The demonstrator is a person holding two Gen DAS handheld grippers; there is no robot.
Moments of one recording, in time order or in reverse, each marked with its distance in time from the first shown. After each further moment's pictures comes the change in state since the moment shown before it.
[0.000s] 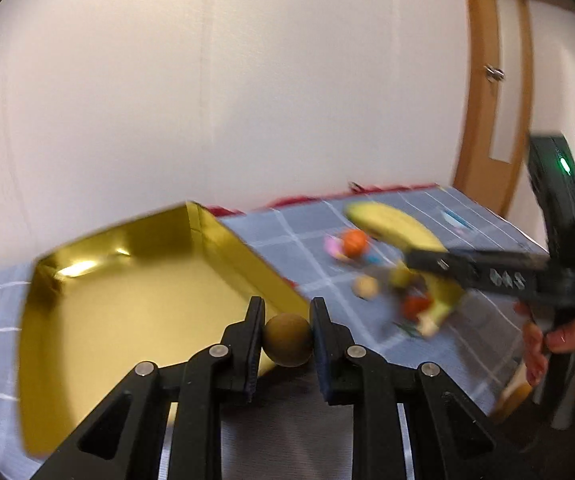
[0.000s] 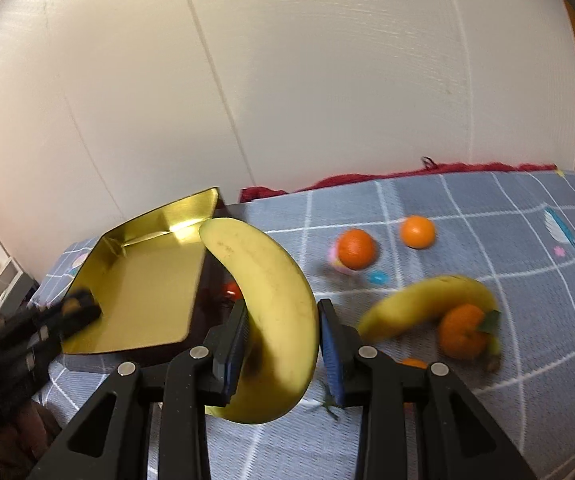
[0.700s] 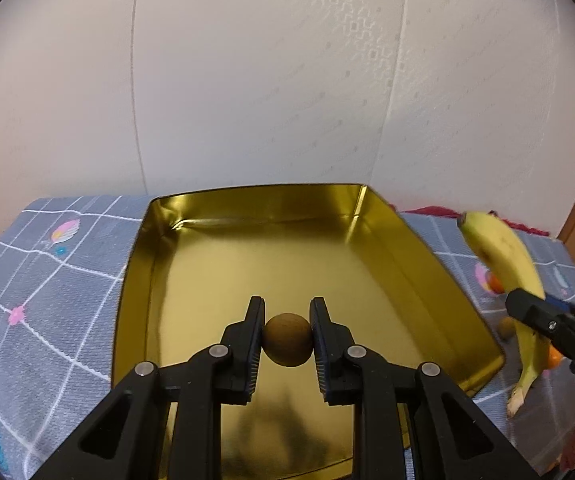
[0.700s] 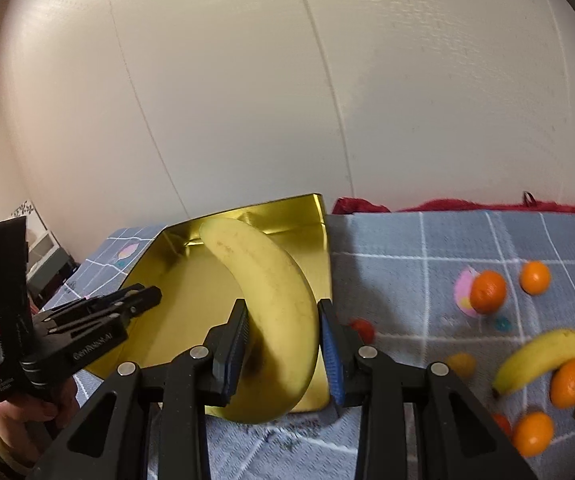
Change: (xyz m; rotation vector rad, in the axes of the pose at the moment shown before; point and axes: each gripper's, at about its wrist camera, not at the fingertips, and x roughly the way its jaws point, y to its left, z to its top) left arm 0.028 0.109 -0.008 -0.271 0.113 0.304; right arm 0.052 0.085 0.018 -0.118 -0.015 0.165
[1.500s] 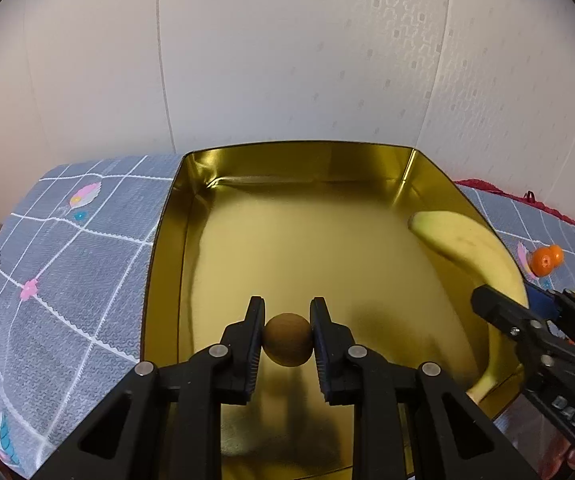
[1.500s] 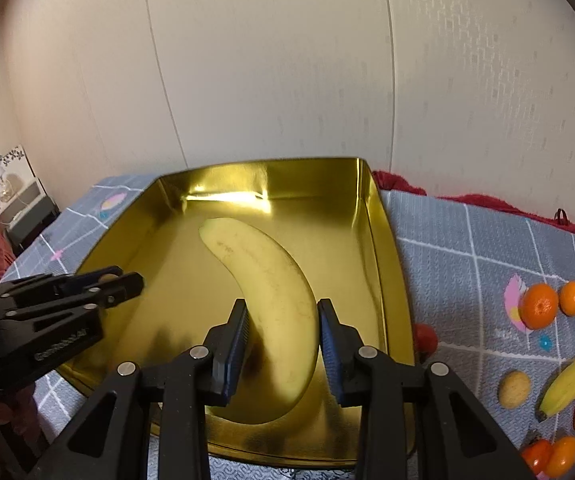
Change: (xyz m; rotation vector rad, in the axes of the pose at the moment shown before) left arm 0.027 0.028 -0.009 -0.031 0.127 0.081; right arm 0.063 0.040 -0.012 -0.114 0.129 -0.057
